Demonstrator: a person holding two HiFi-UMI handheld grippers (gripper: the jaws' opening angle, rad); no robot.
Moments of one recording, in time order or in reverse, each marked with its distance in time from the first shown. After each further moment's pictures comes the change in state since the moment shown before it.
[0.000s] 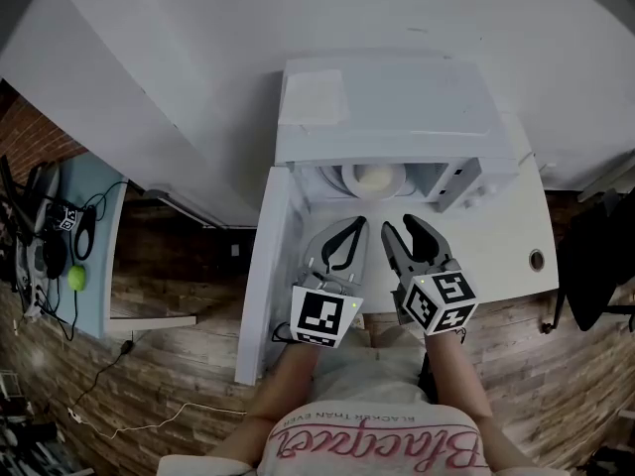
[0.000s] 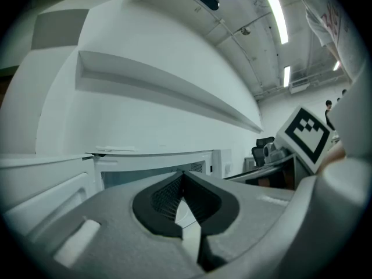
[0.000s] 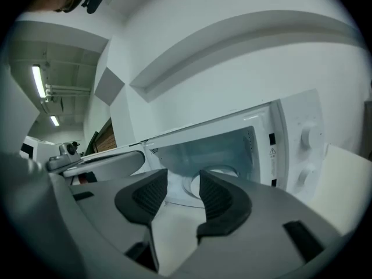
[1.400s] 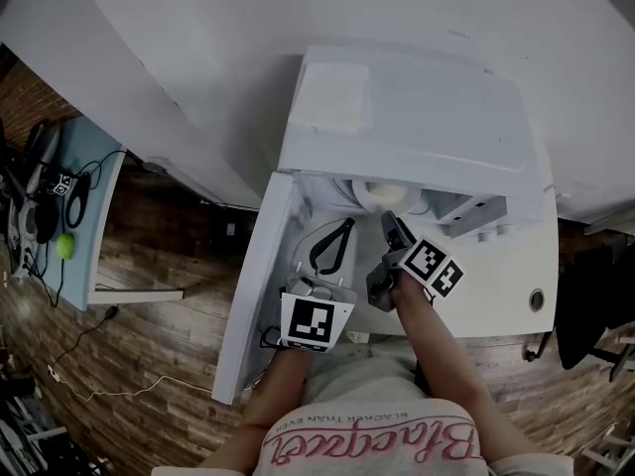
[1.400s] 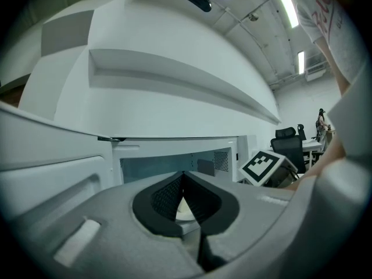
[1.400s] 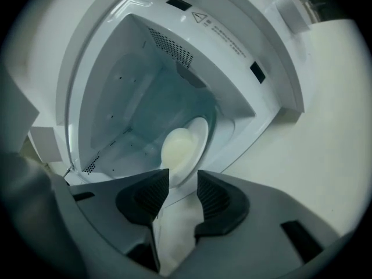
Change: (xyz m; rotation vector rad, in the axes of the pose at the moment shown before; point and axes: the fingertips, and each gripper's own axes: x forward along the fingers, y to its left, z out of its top) left arm 0.021 0.048 -0.031 0.005 0.053 0.166; right arm 0.103 -0.078 -0.094 0.747 0.169 -0.145
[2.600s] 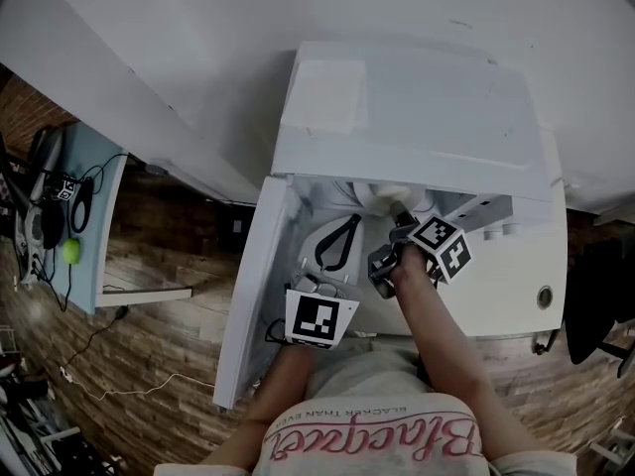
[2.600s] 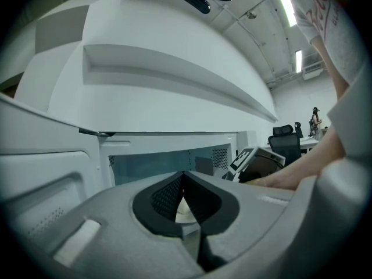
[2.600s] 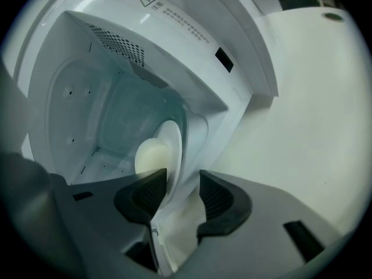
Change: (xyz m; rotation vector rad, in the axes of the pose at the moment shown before) left arm 0.017 -0.004 -0.005 0.019 0.019 -0.027; right arm 0.013 -0.031 0.008 0.288 0.017 -0.230
